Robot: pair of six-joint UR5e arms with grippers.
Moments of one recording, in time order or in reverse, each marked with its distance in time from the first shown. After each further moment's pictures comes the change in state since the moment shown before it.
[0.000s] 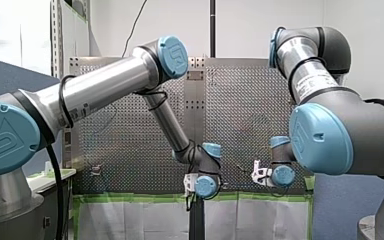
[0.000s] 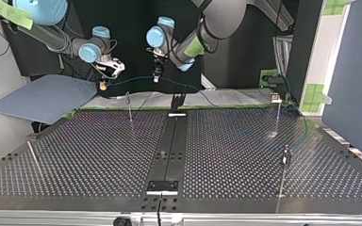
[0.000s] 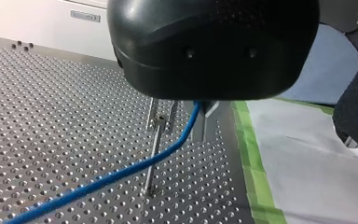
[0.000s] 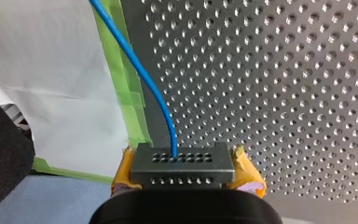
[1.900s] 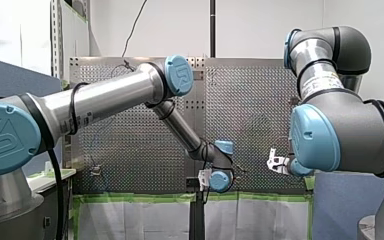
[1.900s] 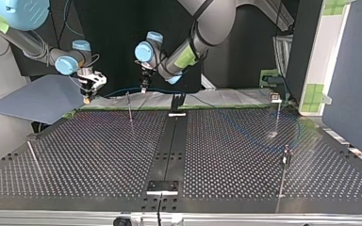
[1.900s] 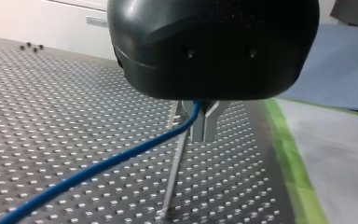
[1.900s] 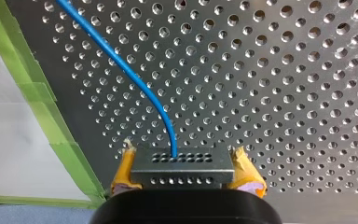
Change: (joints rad) left arm 0.003 -0.126 0.317 -0.152 0.055 -0.016; right arm -0.143 0.003 -0.152 0.067 -0.184 0.053
